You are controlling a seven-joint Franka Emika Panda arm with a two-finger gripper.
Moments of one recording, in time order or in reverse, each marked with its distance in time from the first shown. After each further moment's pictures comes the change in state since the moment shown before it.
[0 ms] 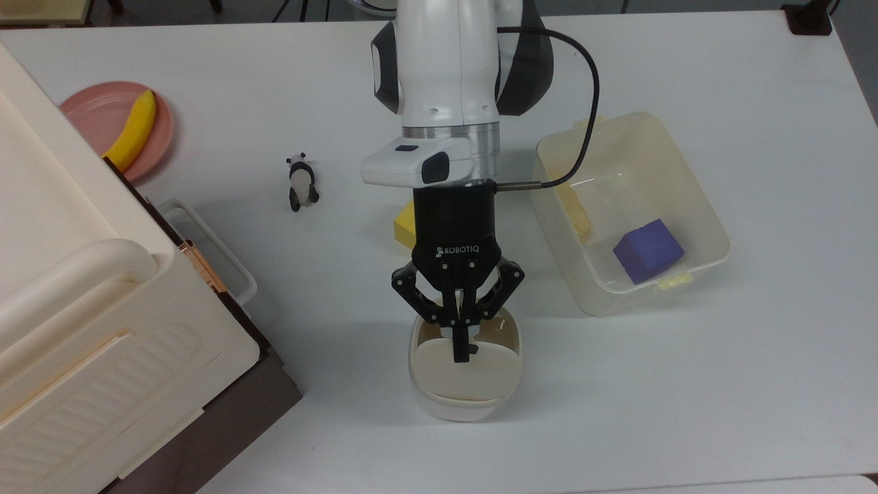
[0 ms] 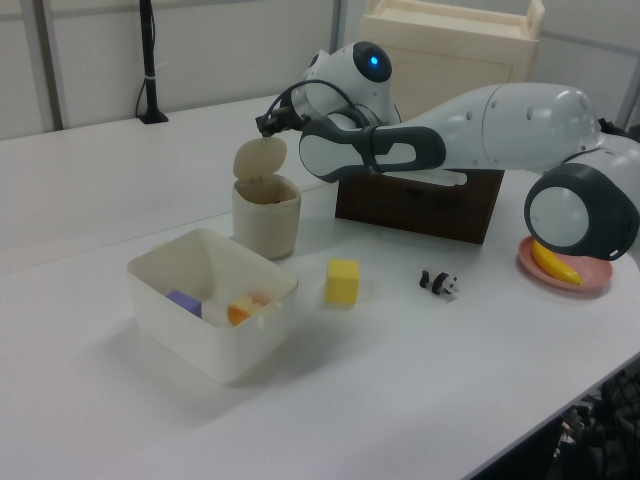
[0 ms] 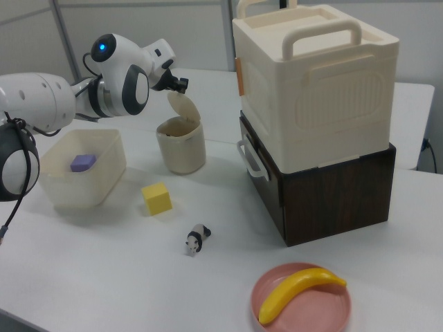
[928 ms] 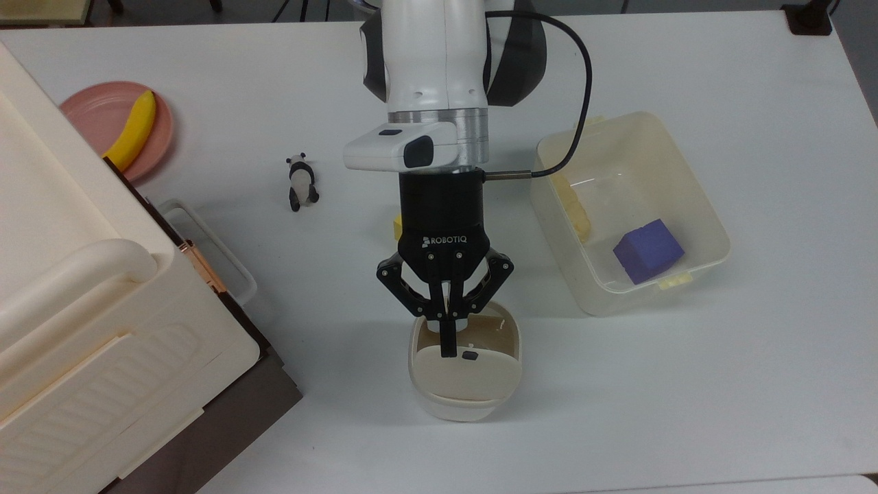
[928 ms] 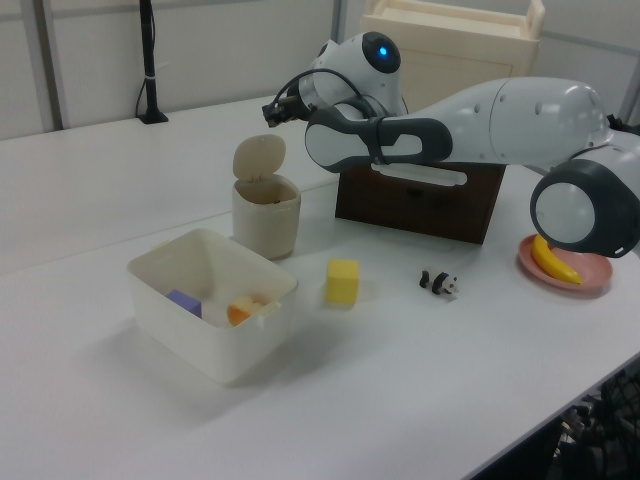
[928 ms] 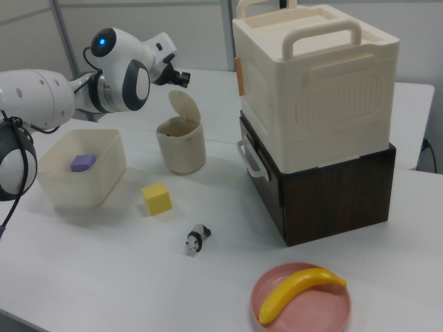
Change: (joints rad) arm -0.013 -0.022 0.000 0.000 0.007 0.000 0.000
